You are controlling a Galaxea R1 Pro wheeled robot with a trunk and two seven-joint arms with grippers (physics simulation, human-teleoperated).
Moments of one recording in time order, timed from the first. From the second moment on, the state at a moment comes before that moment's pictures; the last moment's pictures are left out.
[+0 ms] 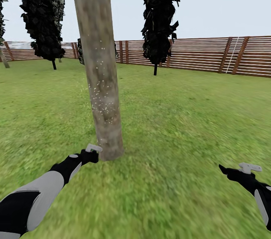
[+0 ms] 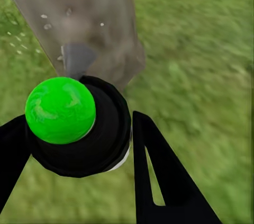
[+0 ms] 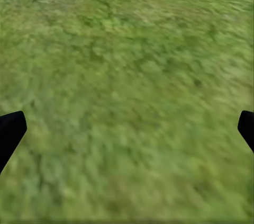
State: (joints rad) left arm -0.96 0.09 0.00 -0.18 -0.22 0.03 -0.27; right arm -0.43 -0.31 -0.48 -0.93 0.02 0.27 0.39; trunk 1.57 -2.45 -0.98
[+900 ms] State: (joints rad) left arm -0.96 0.09 0.08 -0.20 -0.22 0.07 -0.11; right arm -0.43 -0.31 -0.48 -0.94 0.02 0.27 0.39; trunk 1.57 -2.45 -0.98
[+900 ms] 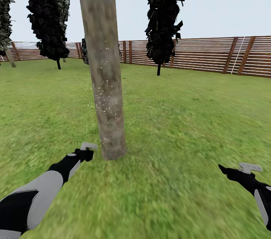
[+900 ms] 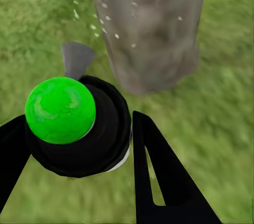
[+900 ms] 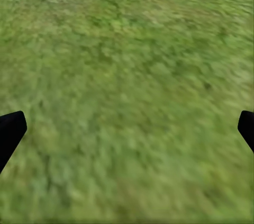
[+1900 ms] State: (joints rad) left arm -0.96 0.03 0.13 -0.21 -0.22 0.07 -0.22; right arm -0.43 -0.31 -0.48 -0.94 0.02 0.27 0.39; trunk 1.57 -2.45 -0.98
